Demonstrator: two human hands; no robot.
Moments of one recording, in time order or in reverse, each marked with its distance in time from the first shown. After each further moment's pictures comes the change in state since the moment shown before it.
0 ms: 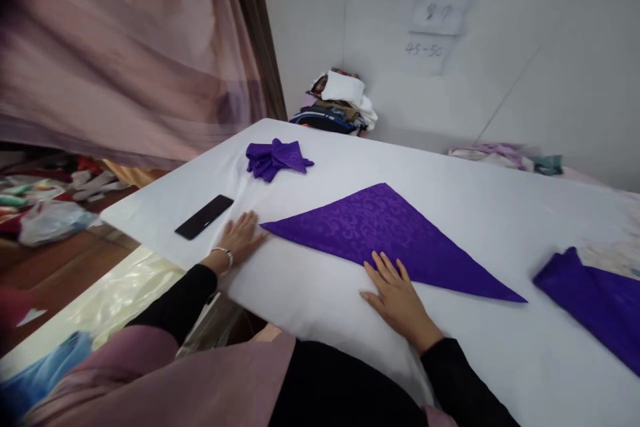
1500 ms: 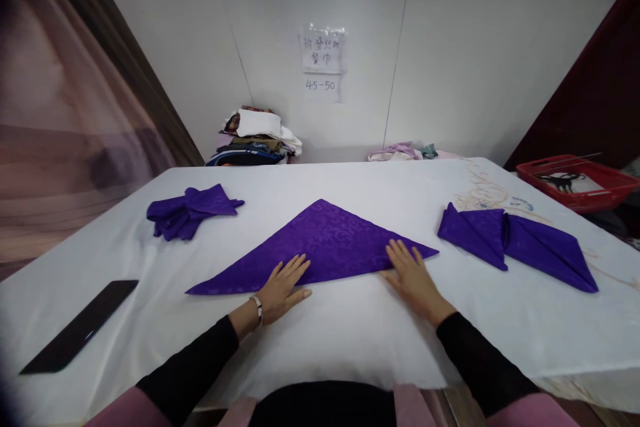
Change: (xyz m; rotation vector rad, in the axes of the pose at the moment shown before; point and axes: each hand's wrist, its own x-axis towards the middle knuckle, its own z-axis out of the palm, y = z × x) left_hand 0.003 0.190 0.009 -0.132 -0.142 0.894; right_hand -0.079 0.078 -0.025 -0.157 0.170 0.518
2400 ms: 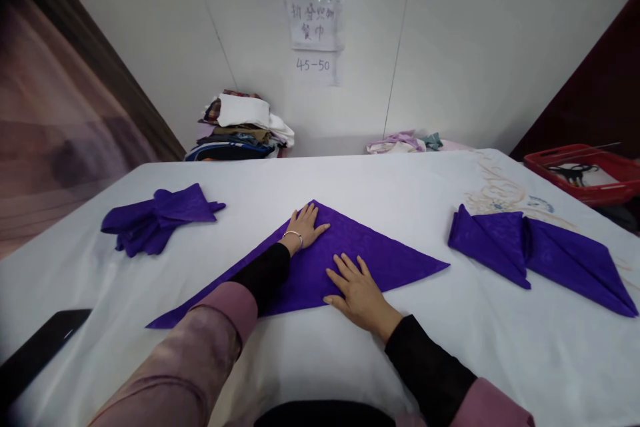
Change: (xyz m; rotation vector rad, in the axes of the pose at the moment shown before) left_hand 0.196 -0.043 -0.007 0.099 0.082 -0.252; right_hand 0.068 -0.089 0.006 0.322 -0.267 -0.205
